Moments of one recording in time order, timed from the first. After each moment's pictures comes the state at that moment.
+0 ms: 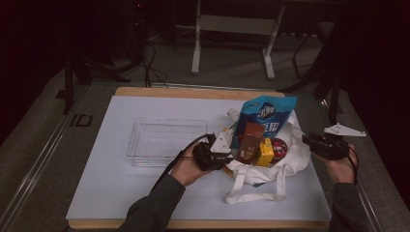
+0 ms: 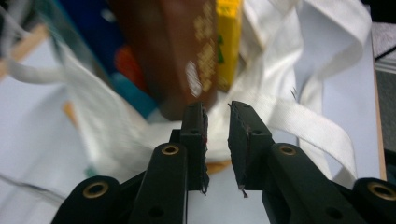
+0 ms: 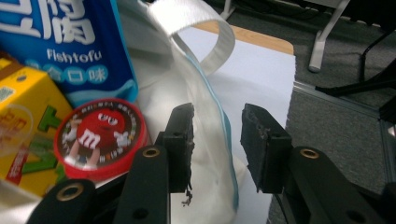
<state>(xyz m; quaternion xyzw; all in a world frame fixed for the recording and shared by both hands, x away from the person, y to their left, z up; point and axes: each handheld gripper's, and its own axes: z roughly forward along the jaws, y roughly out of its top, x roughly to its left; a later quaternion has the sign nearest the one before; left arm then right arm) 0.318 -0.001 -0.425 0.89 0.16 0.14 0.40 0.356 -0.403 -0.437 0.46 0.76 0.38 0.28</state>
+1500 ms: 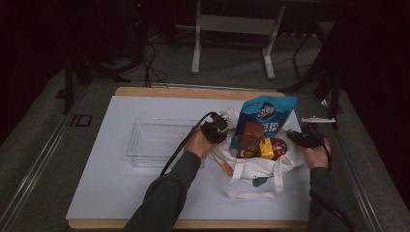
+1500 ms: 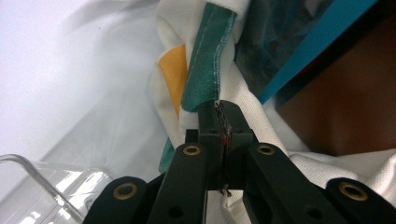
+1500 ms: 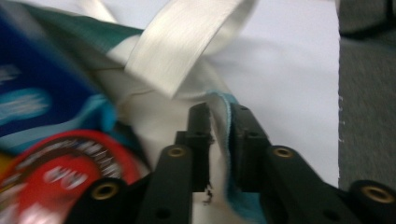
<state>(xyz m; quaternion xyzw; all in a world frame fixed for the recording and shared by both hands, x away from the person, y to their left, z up) 0.422 -0.030 -0.470 0.90 0.31 0.10 0.29 0.405 -0.369 -0.468 0.53 0.75 0.33 0.21</state>
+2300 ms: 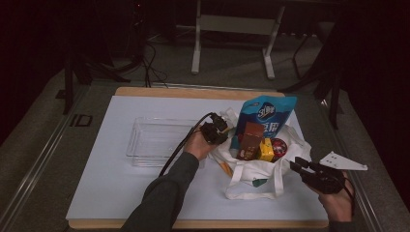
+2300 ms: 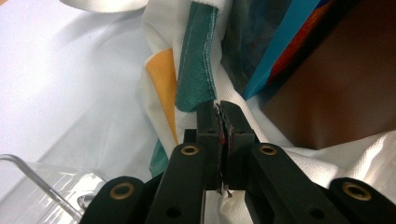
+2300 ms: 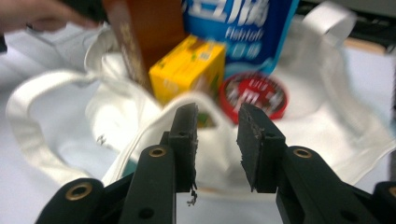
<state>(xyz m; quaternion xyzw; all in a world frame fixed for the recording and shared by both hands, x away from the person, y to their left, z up) 0.417 -0.027 -0.467 0.90 0.30 0.09 0.31 0.260 -0.361 -0.440 0.40 0.77 0.44 0.22</state>
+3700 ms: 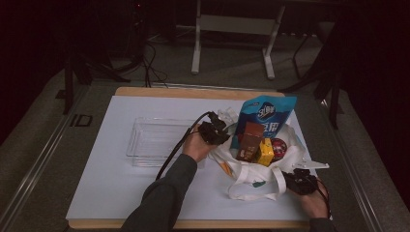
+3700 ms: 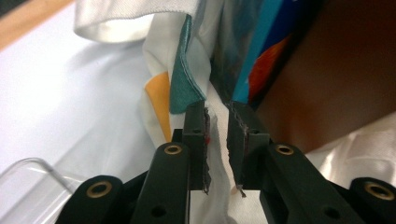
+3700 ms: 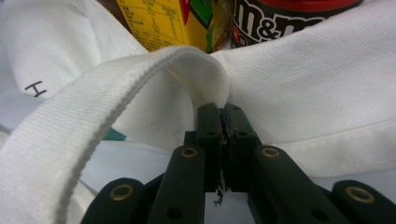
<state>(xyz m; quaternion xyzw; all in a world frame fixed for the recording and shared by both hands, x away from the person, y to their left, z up) 0.399 -0.016 -0.447 0.88 0.29 0.11 0.36 0.287 -0.341 -0.519 0.46 0.80 0.36 0.15</state>
